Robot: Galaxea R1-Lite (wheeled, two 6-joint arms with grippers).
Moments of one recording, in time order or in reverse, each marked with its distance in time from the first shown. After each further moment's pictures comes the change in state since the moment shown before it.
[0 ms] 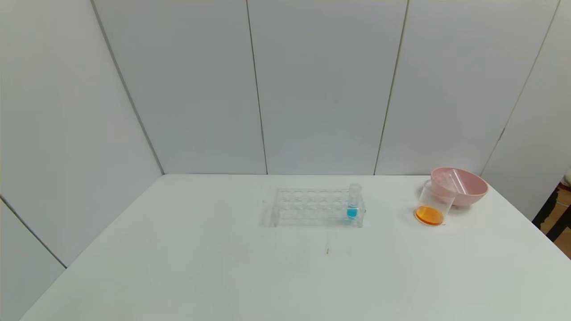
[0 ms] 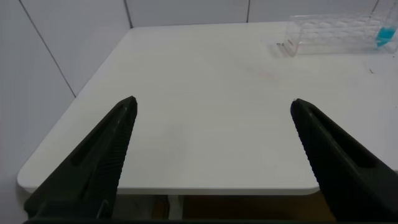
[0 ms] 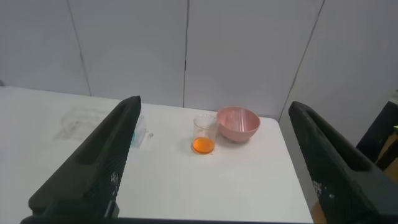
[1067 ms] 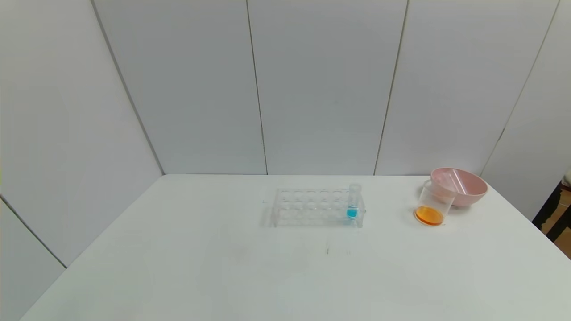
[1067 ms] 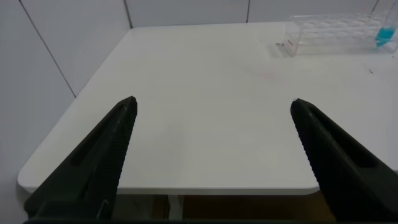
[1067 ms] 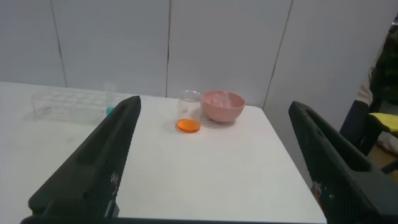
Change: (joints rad) left arm 0.000 0.000 0.000 0.000 0.000 0.000; right arm 0.006 -0.555 0.553 -0.138 -0.081 -0.040
